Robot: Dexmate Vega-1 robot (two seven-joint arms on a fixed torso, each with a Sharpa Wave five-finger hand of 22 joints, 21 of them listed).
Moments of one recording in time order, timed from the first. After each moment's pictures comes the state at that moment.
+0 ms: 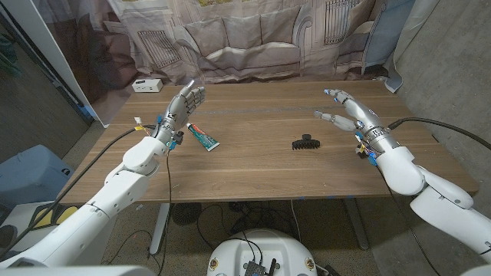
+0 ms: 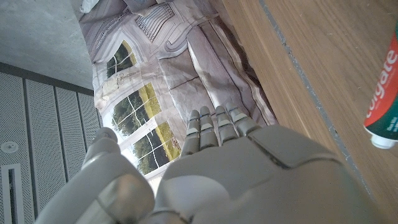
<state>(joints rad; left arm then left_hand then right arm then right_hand) 1.05 0.71 0.25 -1.65 -0.61 -0.32 -0.01 0.16 0.01 0.27 -0.13 0.19 0.24 0.10 0.20 0.17 0.22 0.06 0.22 0.19 0.15 0.08 0.19 0.17 0.12 0.06 0.20 0.17 -1.41 -0.87 -0.05 -2.14 -0.28 0.05 -0.31 0.56 0.04 0.26 -0.17 0.18 0.19 0.01 0.20 0.19 0.19 0.01 0.20 0.19 0.00 0.04 0.19 0.20 0.21 -0.01 0.17 0.17</state>
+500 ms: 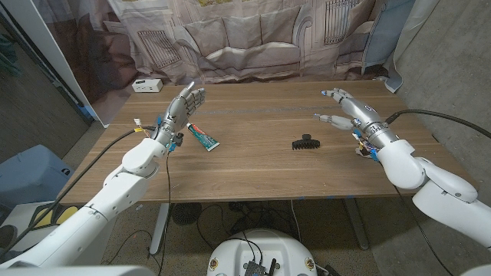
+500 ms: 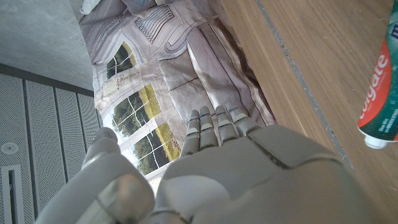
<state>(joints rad) 1.07 0.71 0.25 -1.68 -0.61 -0.32 0.00 0.16 0.01 0.27 -0.13 0.19 0.24 0.10 0.20 0.17 0.23 0.06 0.22 0.19 0.15 0.08 0.19 0.17 0.12 0.06 0.20 0.17 -1.39 -0.95 -0.06 -2.20 -0.38 -0.16 -0.21 0.60 0.04 0.27 -0.17 0.18 0.20 -0.02 0.20 0.19 0.21 -0.01 0.20 0.20 -0.05 0.05 0.19 0.20 0.14 0.01 0.17 0.17</state>
